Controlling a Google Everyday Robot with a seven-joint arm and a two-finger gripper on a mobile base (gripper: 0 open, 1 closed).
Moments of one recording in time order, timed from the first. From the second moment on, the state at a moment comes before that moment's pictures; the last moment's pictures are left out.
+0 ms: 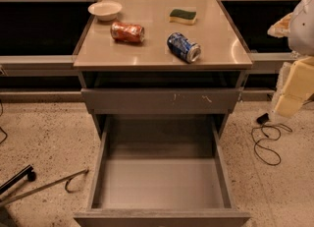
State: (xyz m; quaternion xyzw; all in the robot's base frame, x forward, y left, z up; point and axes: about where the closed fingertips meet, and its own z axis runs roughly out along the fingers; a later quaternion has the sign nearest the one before) arm 0.438 -0.216 0.977 -0.60 0.78 -0.04 0.16
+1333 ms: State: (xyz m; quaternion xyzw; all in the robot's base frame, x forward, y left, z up) arm 0.579 -0.210 0.993 -0.62 0.76 -0.03 0.20
